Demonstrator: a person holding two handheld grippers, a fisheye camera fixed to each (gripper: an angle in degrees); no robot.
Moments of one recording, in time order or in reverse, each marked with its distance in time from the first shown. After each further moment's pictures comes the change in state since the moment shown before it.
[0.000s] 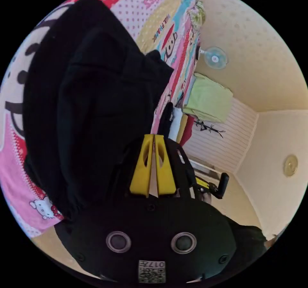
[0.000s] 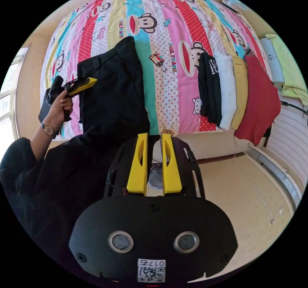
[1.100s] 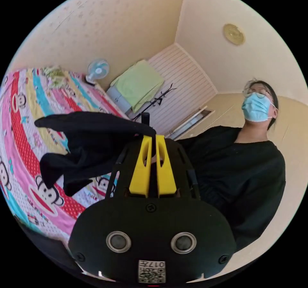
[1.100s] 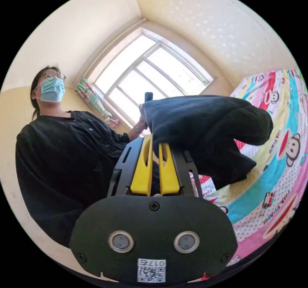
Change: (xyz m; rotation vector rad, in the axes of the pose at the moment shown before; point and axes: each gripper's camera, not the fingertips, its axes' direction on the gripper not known) left arm 0.238 0.193 -0.206 -0.142 0.090 0.831; right arm 0.221 0.152 -0.070 0.412 -1.169 -0.989
